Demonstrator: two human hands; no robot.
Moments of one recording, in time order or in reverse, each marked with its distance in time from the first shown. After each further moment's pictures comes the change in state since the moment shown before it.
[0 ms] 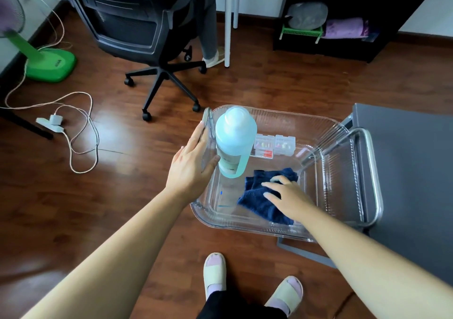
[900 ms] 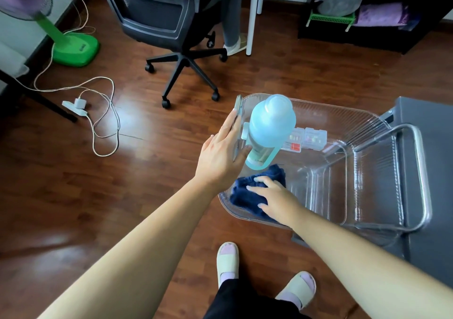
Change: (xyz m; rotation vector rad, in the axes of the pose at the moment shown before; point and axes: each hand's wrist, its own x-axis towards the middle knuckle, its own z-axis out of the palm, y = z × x) left_hand 0.000 0.004 -0.004 -0.031 -0.025 0.000; right_hand 0.009 -0.071 0.043 -0.057 0.007 -0.266
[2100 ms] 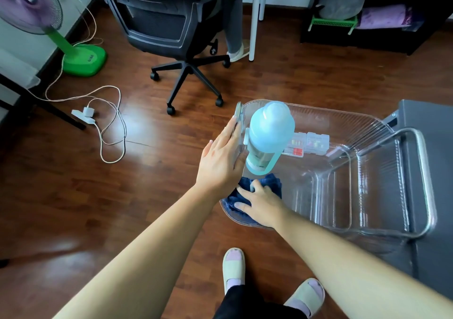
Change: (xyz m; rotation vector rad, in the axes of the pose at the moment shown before) left_hand -0.002 -0.001 0.001 0.043 -0.002 -0.023; right_hand 0.024 -0.033 0.011 -0.039 -0.031 0.051
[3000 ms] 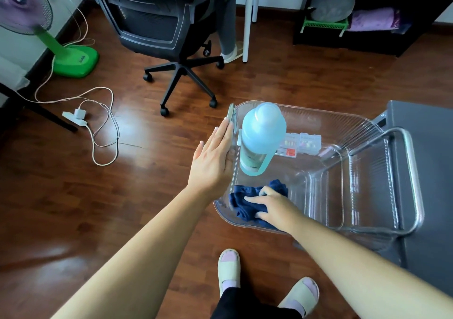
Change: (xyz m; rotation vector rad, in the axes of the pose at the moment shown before) left_hand 0.000 -0.005 0.003 0.003 0.009 -0.017; right_hand -0.024 0.043 -0.004 0.205 -0.033 -0.003
